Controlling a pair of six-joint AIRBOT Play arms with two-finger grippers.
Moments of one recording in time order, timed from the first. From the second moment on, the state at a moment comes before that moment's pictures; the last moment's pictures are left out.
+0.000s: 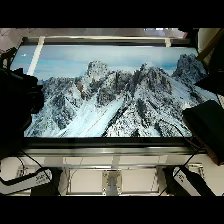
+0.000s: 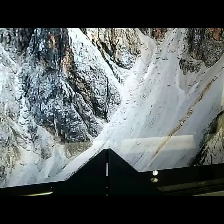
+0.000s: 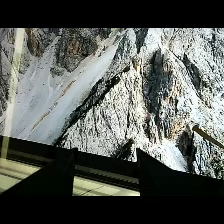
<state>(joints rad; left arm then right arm) 0.27 -1.30 1.52 1.24 -1.53 -1.36 -0.41 -0.95 1.63 -0.94 1.77 1.44</state>
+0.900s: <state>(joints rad) 0.28 -1.31 1.52 1.34 -1.42 -1.35 -0.41 -0.95 1.63 -0.96 1.73 1.40</state>
